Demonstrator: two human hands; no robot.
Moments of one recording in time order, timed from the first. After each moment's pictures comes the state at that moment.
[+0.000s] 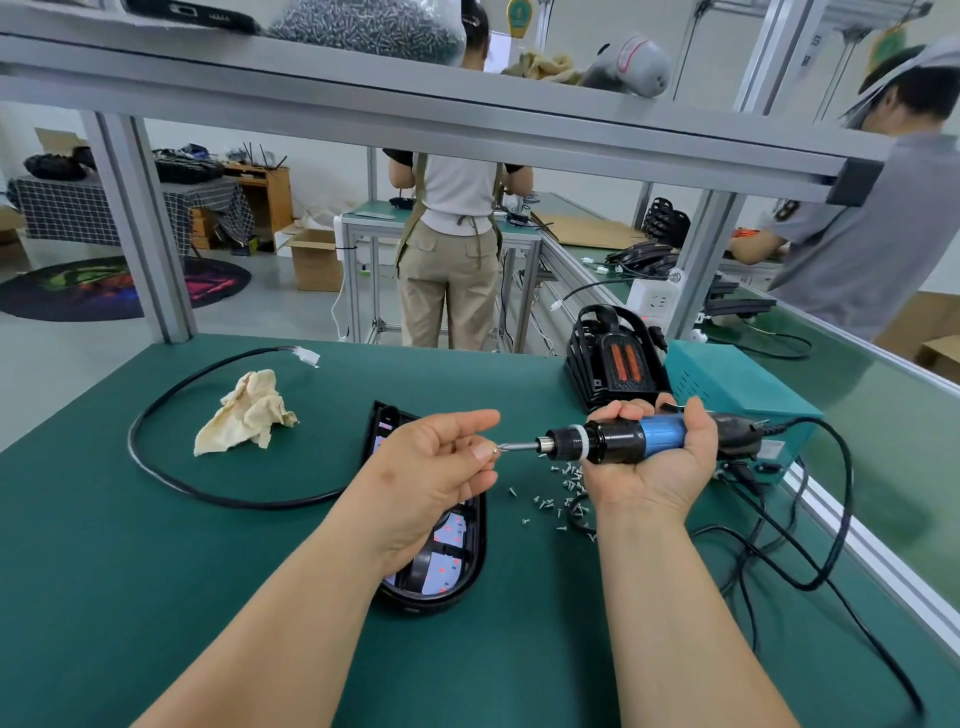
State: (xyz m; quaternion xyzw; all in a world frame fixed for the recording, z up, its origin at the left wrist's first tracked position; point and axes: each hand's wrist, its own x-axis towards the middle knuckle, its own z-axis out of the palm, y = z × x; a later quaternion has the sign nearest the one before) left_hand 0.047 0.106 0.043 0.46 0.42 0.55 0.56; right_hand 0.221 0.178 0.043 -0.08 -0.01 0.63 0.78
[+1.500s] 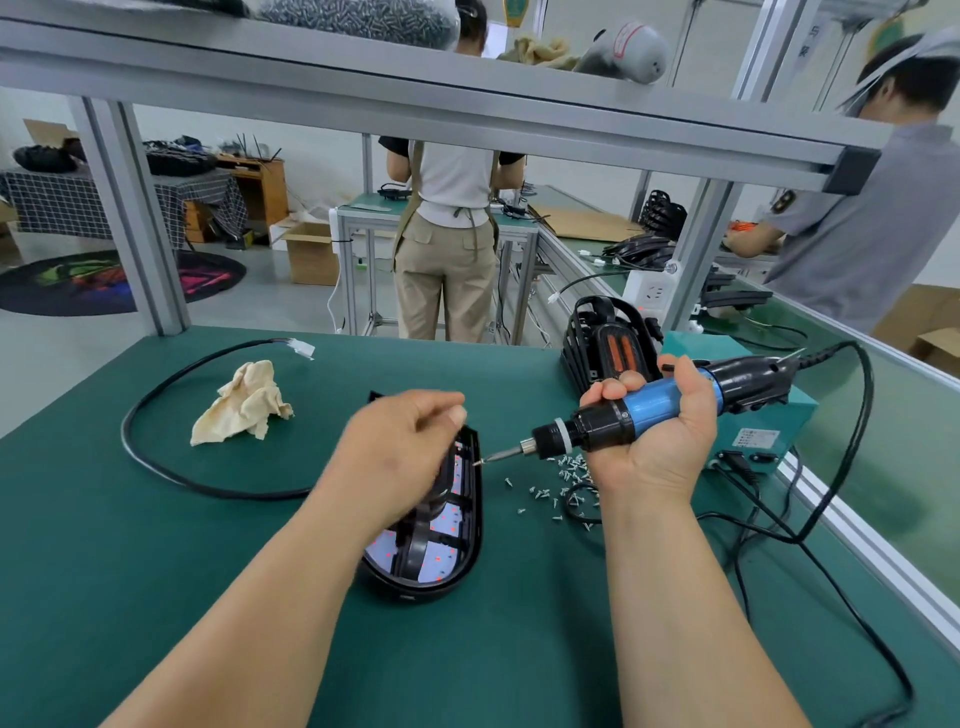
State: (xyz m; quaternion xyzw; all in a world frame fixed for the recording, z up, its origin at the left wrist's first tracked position) left_hand 0.030 0.110 0.049 0.58 0.61 0.47 0.27; right_hand 0.219 0.165 0.059 -0.12 -0.17 0.60 0.77
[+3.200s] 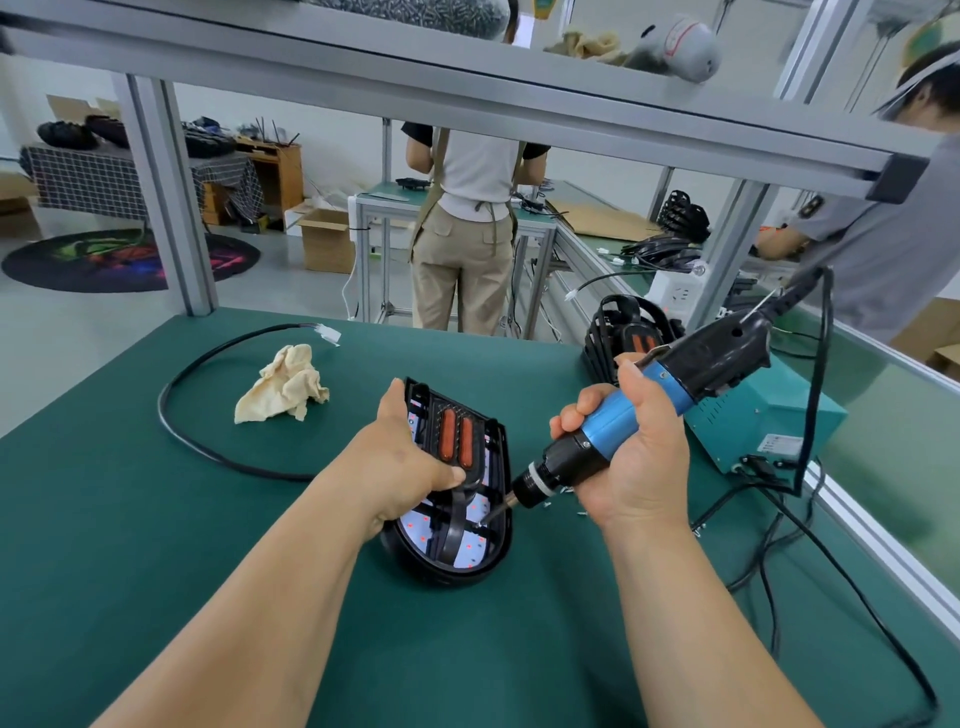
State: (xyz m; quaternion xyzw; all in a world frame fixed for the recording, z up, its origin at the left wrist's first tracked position) left_hand -0.003 0.113 0.030 0.49 0.68 0.37 0.41; right_hand 0.188 0.139 0.049 -0.21 -0.36 0.59 0.69
